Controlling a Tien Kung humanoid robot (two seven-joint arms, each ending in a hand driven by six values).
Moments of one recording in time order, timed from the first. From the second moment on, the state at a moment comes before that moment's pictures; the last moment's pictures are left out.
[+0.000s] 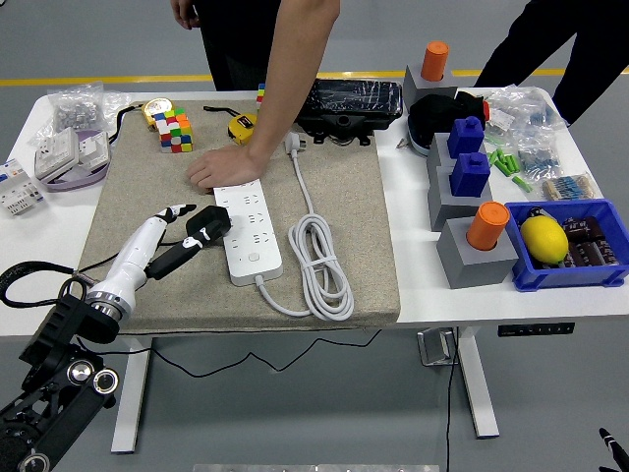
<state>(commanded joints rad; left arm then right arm) -0.08 0.23 -1.12 -1.50 1.76 0.21 0.24 0.15 -0.13 1.80 0.18 -1.53 0.02 -0.11</state>
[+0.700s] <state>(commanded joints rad) -0.12 0.24 -1.09 -1.43 1.74 0.21 0.24 0.16 -0.13 1.81 0.18 -1.54 0.02 -0.11</state>
